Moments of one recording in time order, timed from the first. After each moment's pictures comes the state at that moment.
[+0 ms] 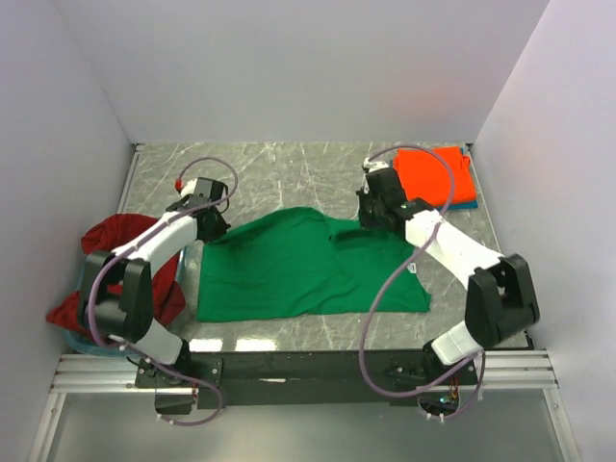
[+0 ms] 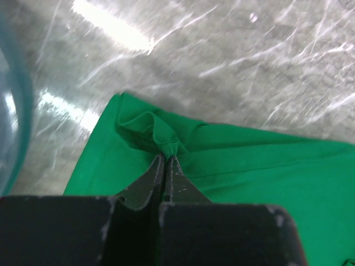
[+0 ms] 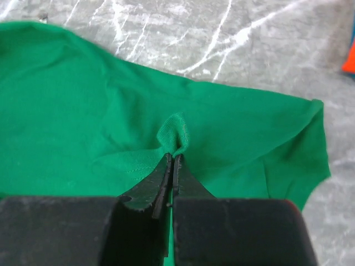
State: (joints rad) left arm -0.24 1.56 1.02 -0.47 -0.29 -0.78; right arm 0.42 1.53 1.11 -0.38 0.10 0.23
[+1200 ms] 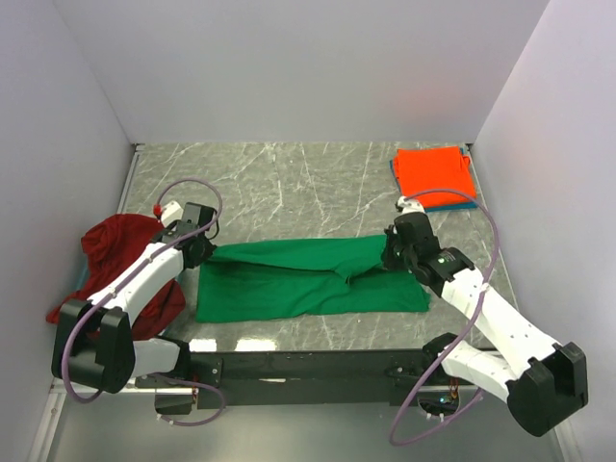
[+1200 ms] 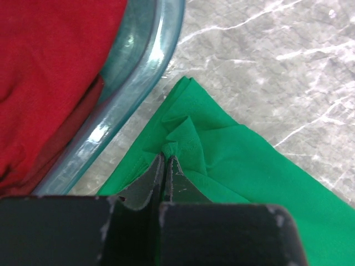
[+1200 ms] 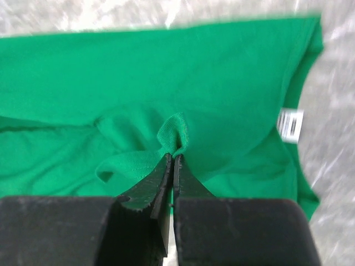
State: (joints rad) left arm -0.25 1.26 0.78 -0.55 -0.43 -0.90; right arm 0.45 1.00 0.75 -0.54 0.14 0.40
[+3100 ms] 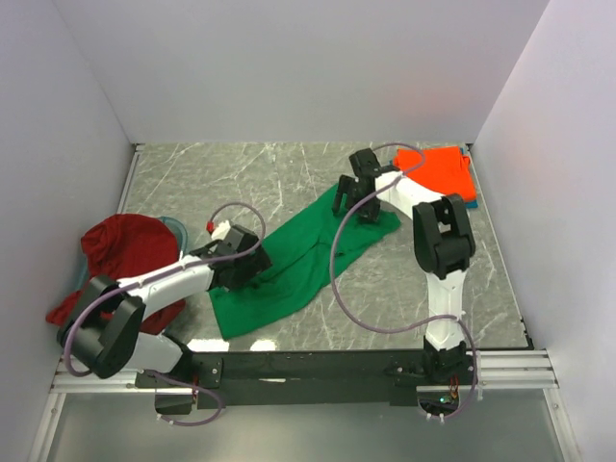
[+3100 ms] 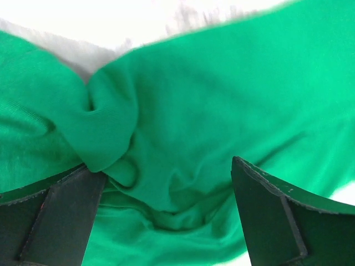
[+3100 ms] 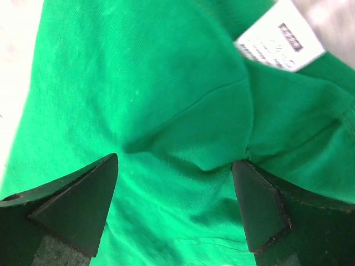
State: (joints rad) left arm -0.58 1.36 0.66 -0.30 -0.22 -1.05; right arm 0.34 2.09 1.56 -0.59 -0.03 0.58
